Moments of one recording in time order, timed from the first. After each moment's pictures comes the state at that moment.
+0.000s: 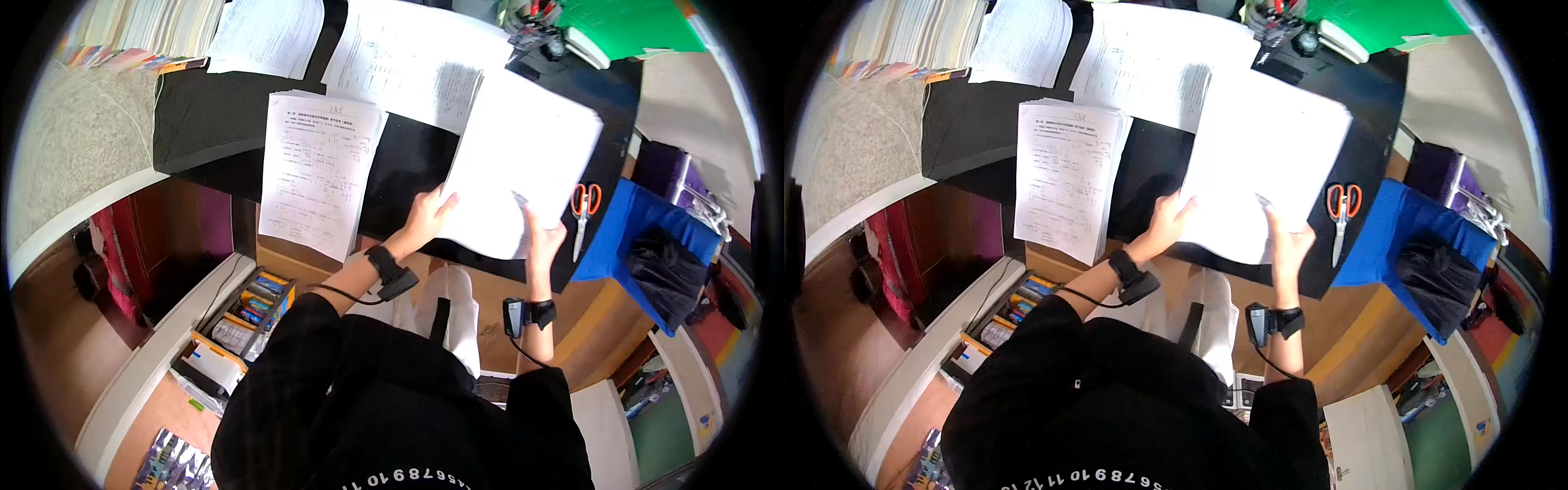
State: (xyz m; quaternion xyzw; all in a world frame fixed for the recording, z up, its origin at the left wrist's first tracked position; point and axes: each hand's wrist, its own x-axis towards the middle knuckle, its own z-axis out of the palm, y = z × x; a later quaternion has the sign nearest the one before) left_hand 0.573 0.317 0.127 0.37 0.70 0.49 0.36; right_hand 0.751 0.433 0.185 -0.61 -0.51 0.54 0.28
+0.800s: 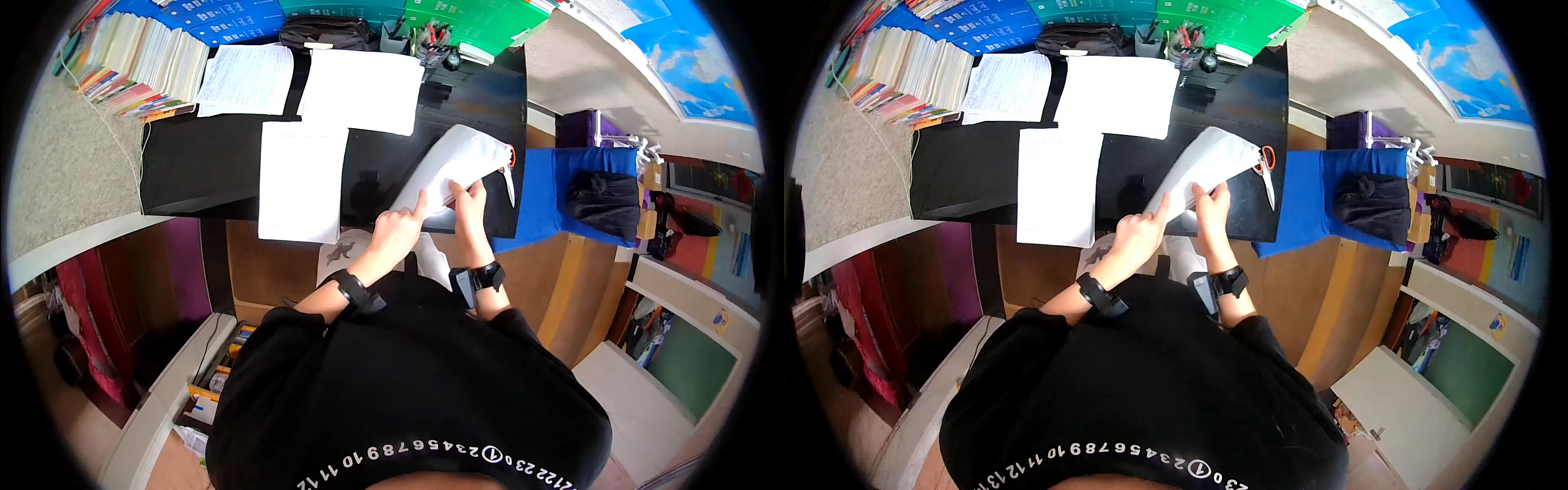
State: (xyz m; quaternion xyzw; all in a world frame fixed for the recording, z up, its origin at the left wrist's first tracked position) left_hand 0.584 0.253 0.304 0.67 0.70 0.17 0.15; right_hand 0.703 0.359 0.308 -0.61 -0.40 0.60 0.32
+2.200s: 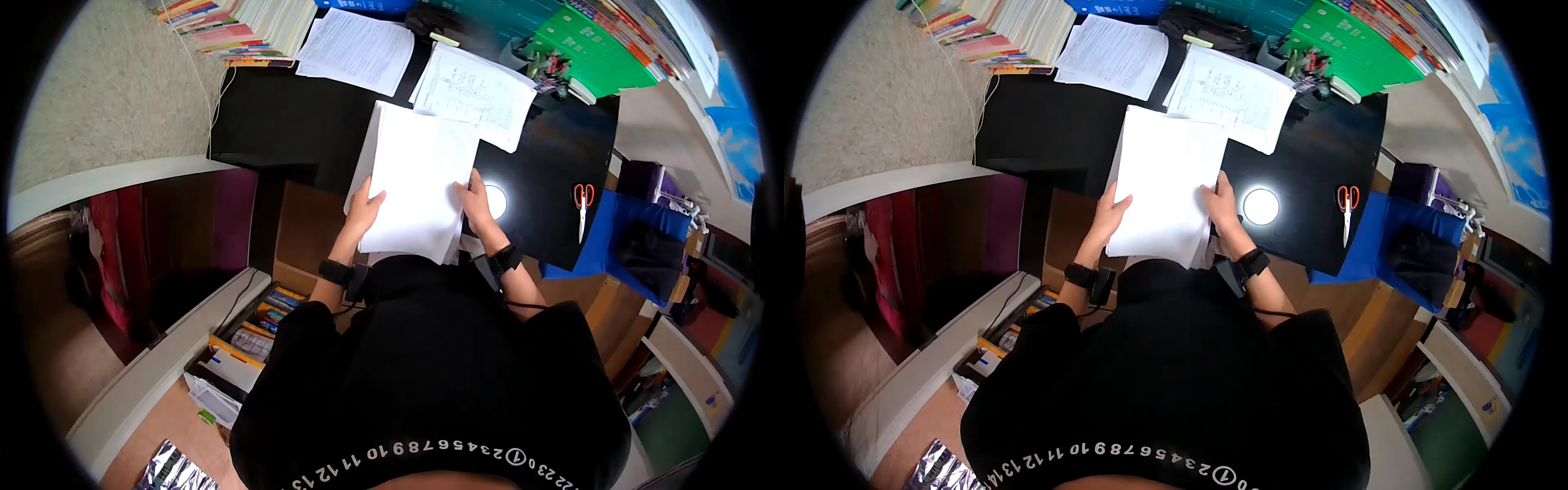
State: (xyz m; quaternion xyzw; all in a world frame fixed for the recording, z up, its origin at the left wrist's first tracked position) left_hand 0.369 0.134 0.249 0.22 0.75 0.46 0.42; right_hand 0.551 0.305 0.236 -0.46 -0.55 0.68 0.14
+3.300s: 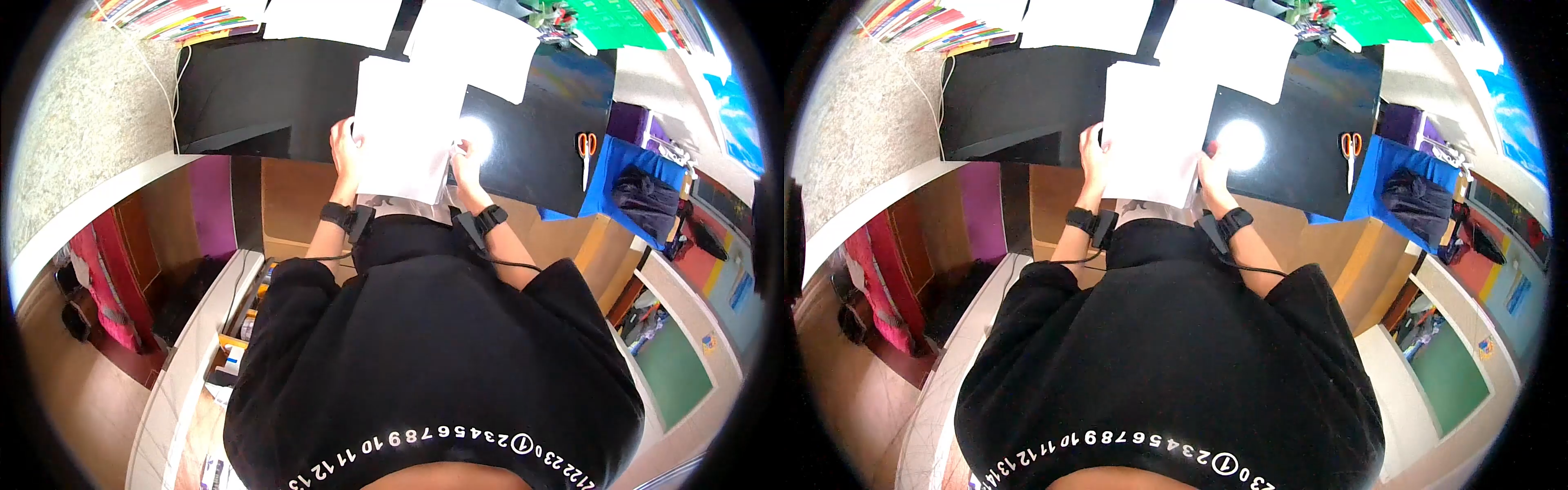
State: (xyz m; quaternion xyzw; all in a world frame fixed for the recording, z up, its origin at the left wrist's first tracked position) left_hand 0.308 0.139 0.161 0.33 0.86 0.35 0.17; right_hand 0.520 0.255 0.182 -0.67 -0.49 0.55 0.10
